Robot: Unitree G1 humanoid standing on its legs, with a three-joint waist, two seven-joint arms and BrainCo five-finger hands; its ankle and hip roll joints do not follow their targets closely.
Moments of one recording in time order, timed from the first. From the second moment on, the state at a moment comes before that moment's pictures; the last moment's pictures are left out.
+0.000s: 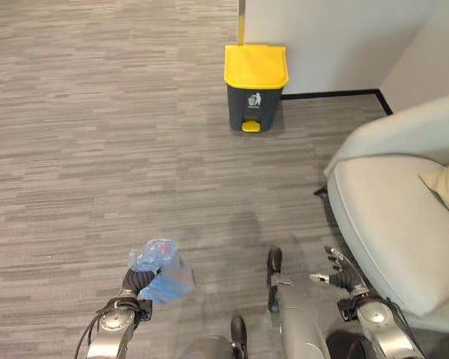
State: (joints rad) left arm 0.12 0.35 -0.01 0.48 -0.18 -0.08 0.05; right arm 0.12 -0.39 0.15 0.43 0.01 -0.04 -0.06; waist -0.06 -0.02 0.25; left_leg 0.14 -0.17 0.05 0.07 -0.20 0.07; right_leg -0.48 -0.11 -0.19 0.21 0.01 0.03
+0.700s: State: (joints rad) left arm 0.20 0.34 -0.03 0.45 -0.18 -0.07 0.04; right arm 0.11 -0.41 0.11 0.46 0.02 -0.04 -0.08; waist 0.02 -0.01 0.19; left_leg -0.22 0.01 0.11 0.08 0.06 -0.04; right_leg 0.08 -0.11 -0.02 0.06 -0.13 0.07
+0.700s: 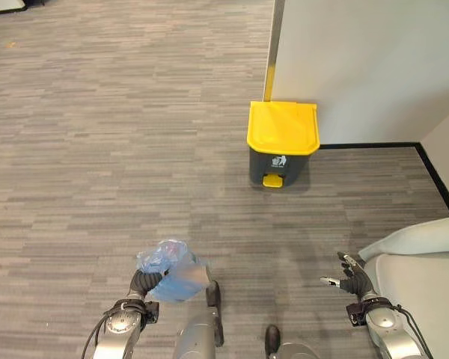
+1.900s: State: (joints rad) left arm 0.18 0.32 -0.08 0.45 -0.18 -0.06 0.03; right arm 0.07 -0.42 0.11 0.47 0.00 -0.02 -0.08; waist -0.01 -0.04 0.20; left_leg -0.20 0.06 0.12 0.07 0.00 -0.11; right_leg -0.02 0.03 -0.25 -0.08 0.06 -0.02
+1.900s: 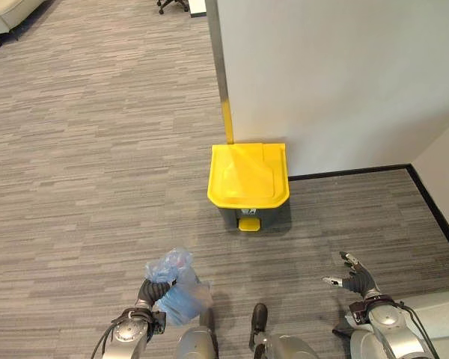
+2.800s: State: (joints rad) left arm 0.15 0.40 -0.07 0.47 -0.18 -0.05 0.04; right arm 0.08 -0.37 0.11 0.48 0.00 -0.01 -0.08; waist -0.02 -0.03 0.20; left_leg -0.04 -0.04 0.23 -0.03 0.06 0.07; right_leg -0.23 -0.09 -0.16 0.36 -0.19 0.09
